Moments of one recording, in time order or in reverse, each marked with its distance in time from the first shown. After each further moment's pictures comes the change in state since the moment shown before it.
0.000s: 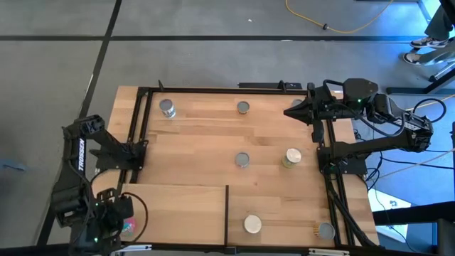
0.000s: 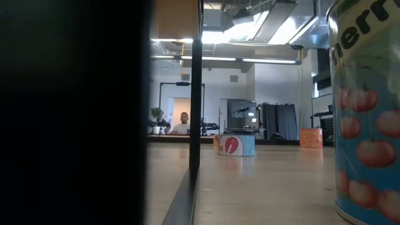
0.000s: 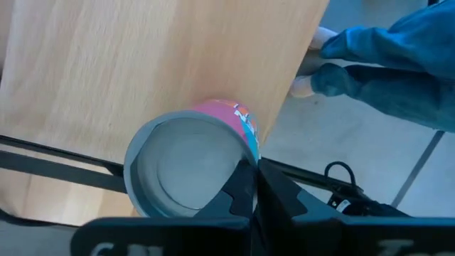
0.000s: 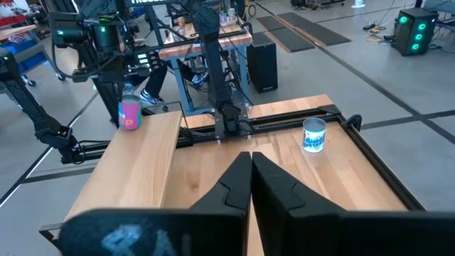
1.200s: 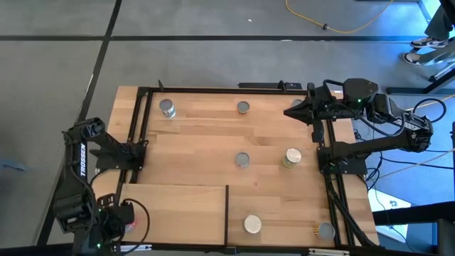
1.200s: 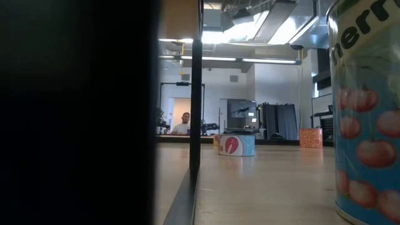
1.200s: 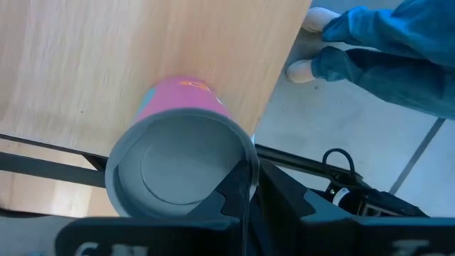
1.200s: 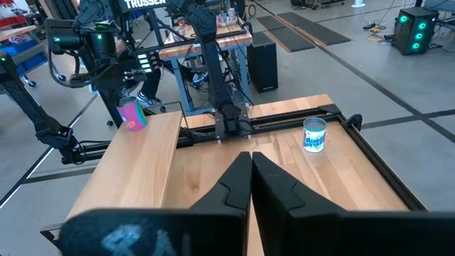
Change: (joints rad) left arm 0.002 0.034 -0.011 0.051 0.056 0.003; right arm 0.000 0.000 0.000 0.000 -0.001 0.004
